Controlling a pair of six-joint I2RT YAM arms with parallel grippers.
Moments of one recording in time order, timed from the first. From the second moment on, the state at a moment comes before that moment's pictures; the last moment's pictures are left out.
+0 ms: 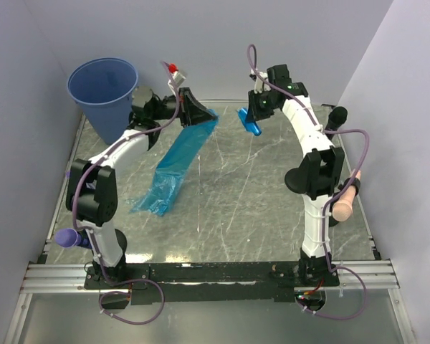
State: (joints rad) left arm -0.33 1.87 1.46 0.81 1.22 -0.75; right arm 0.21 2.21 2.28 -0.97 -0.37 -0.03
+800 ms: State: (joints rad) left arm -0.31 1.64 1.47 0.19 0.99 -0.26; right arm 0.23 2.34 2.15 -0.75 0.11 -0.01
